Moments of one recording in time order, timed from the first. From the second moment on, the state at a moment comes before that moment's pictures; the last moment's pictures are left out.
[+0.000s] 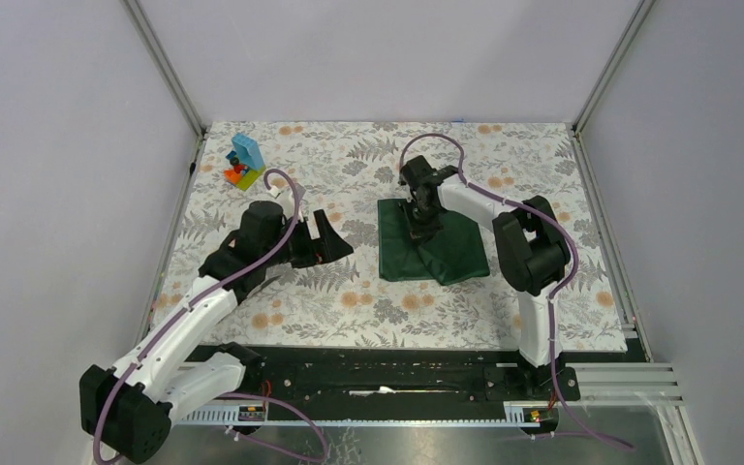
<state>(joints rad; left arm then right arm) -0.44 0.96 0.77 -0.40 0.34 -0.66 0.54 2.06 1.54 -0.82 -0.08 0.27</state>
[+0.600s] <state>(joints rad) -0.45 0.91 0.75 -0.43 0.32 -0.68 0.54 2.15 1.60 -0.73 -0.25 0.39</state>
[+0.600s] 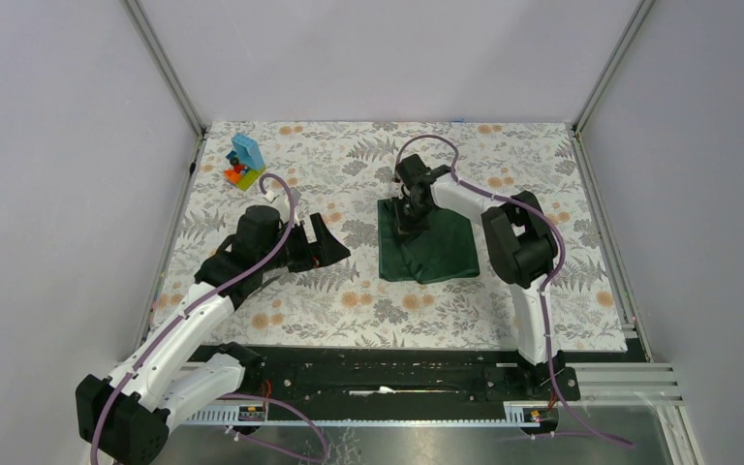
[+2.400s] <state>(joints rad) -0.51 1.17 0.65 -0.22 0.43 -0.75 0.36 1.70 0.97 -0.28 -0.65 0.55</state>
